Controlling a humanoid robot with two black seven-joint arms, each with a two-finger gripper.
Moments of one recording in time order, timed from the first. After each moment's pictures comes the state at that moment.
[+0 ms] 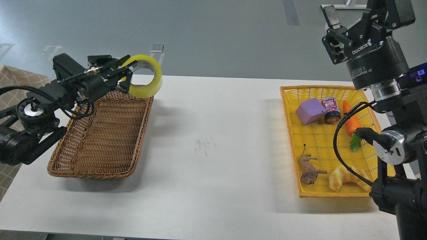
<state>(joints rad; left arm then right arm) -0.68 0.69 -0.59 -0.92 2.18 0.32 -0.29 0.33 0.00 1.55 1.73 -1.15 0.23 0.01</state>
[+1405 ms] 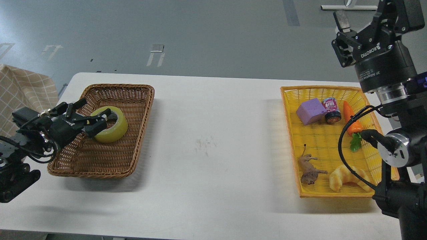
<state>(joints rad) -0.53 0.71 -0.52 -0.86 1.62 0.49 -0.49 0.31 0.00 1.59 1.73 -1.16 0.21 0.01</state>
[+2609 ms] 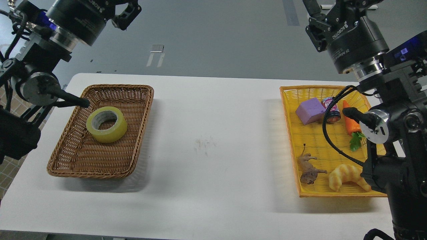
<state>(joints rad) -0.60 0.59 -1.15 -1.48 0.34 -0.24 -0.26 0.49 0.00 1.45 1.67 -1.20 0.14 -0.11</state>
